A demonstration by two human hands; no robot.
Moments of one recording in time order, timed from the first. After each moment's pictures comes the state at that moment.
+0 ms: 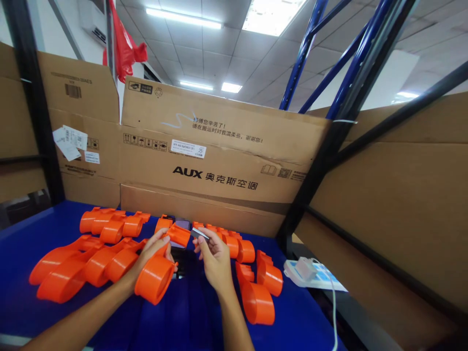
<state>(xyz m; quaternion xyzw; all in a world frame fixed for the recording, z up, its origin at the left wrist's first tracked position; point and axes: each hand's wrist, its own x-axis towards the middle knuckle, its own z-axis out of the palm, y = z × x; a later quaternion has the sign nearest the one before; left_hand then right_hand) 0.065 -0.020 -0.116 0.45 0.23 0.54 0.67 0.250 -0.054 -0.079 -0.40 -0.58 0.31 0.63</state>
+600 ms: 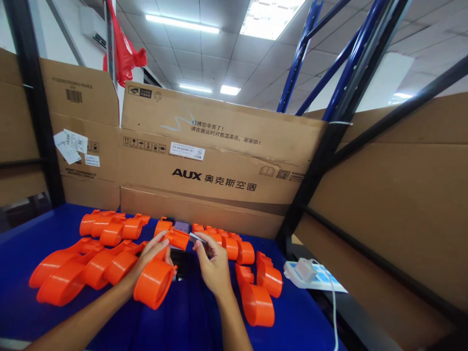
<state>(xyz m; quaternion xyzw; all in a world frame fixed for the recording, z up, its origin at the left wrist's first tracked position) 0.062 -0.027 -0.112 0.47 0.22 0.53 0.67 0.251 -0.058 -0.081 -0.43 -0.63 0.23 0.60</state>
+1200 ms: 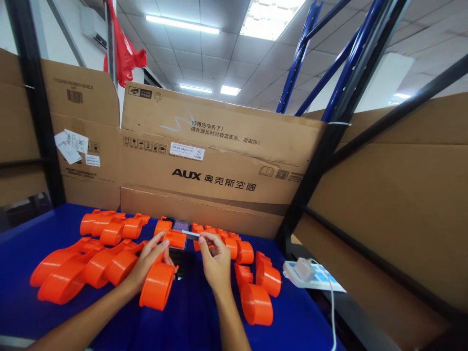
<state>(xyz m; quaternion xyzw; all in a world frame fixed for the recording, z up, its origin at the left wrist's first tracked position) 0.064 -0.031 -0.116 0.49 0.29 0.56 0.60 0.251 -0.053 -0.084 -0.45 -0.57 0.19 0.66</state>
